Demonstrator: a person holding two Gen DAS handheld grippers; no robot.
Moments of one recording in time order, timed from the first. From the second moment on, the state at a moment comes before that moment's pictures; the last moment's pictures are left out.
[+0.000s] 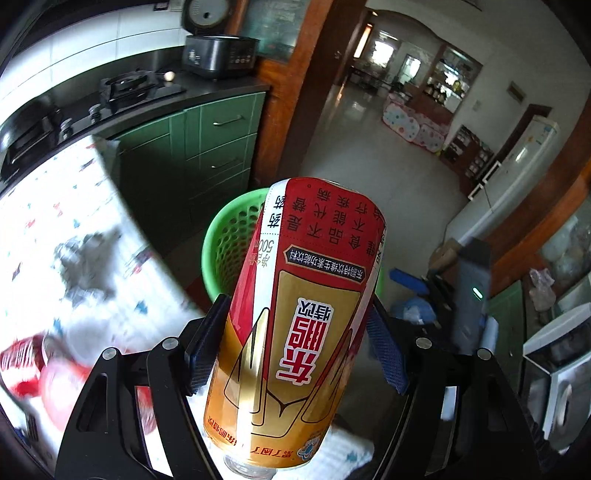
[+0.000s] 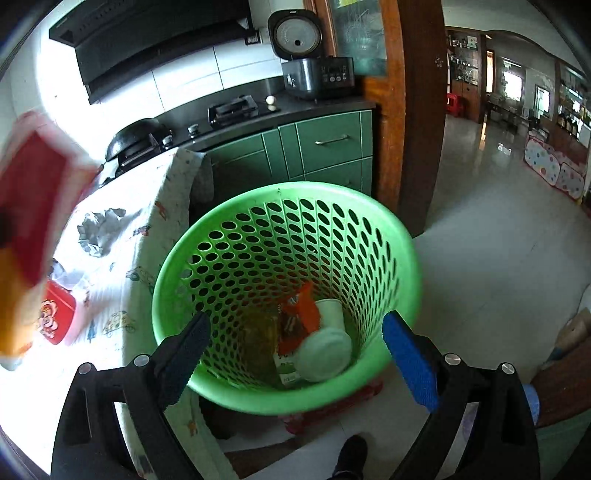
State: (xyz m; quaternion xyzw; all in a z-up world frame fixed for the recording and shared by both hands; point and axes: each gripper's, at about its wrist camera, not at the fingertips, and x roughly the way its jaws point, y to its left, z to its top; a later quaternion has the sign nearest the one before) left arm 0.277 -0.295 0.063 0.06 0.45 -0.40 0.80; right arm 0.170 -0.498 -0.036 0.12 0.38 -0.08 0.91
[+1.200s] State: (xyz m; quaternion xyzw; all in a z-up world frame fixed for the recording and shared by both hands) left arm 0.273 -0.303 0.045 0.04 0.45 -0.37 0.81; right arm 0.100 -0.470 -0.030 0.15 0.35 -0.07 0.92
